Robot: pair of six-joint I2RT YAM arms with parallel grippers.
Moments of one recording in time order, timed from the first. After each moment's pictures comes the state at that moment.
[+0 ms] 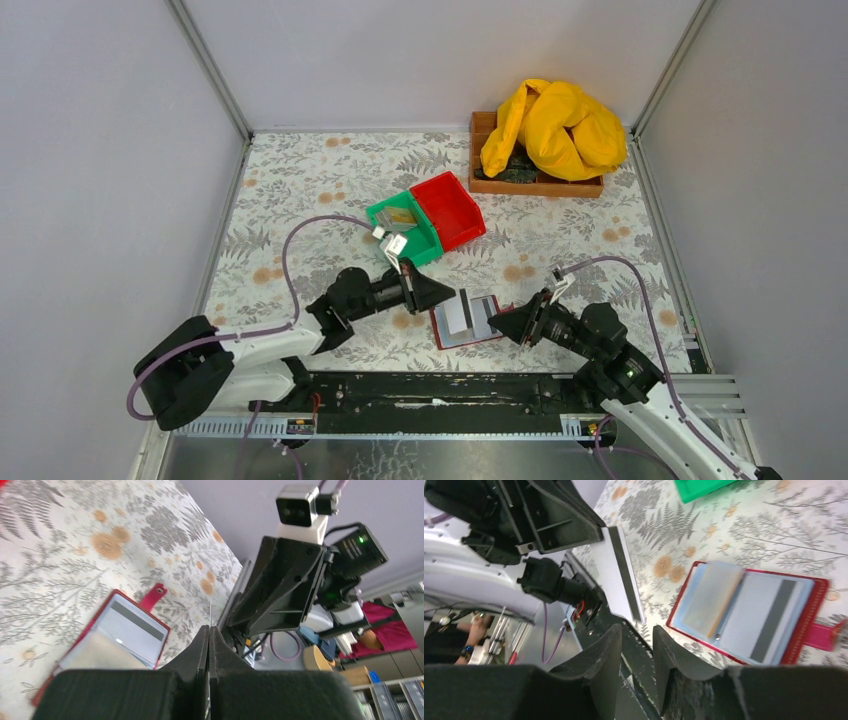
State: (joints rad) left arm -0.87 1.18 0.33 0.84 0.32 -0.82; right arm 0.69 0.13 0.16 -0.21 -0.35 0.78
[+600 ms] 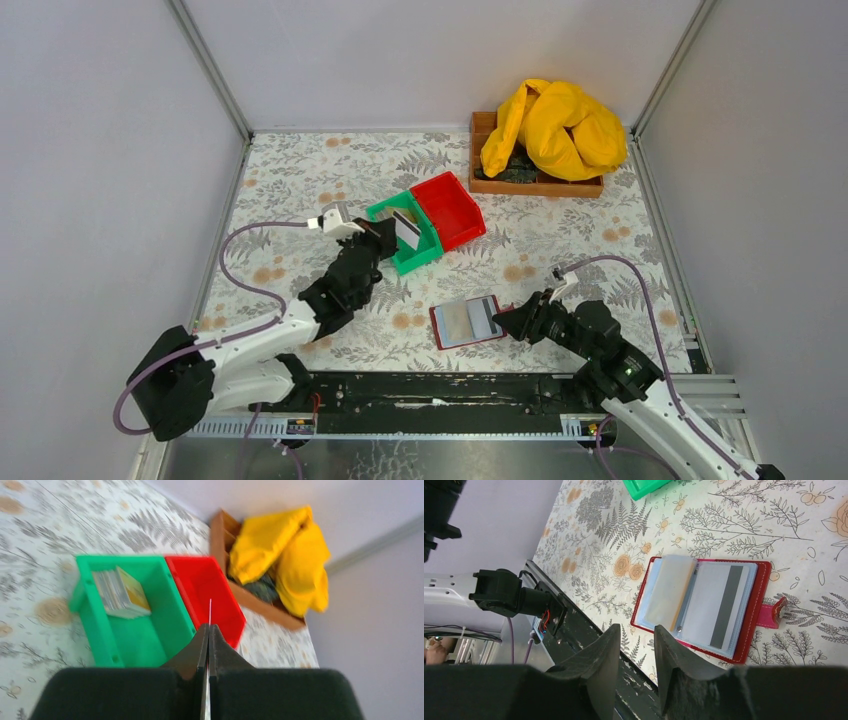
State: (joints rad) left arm -0.82 1.07 0.47 0.49 -0.63 -0.80; right arm 0.69 0.14 0.18 -0.32 -0.19 0.75
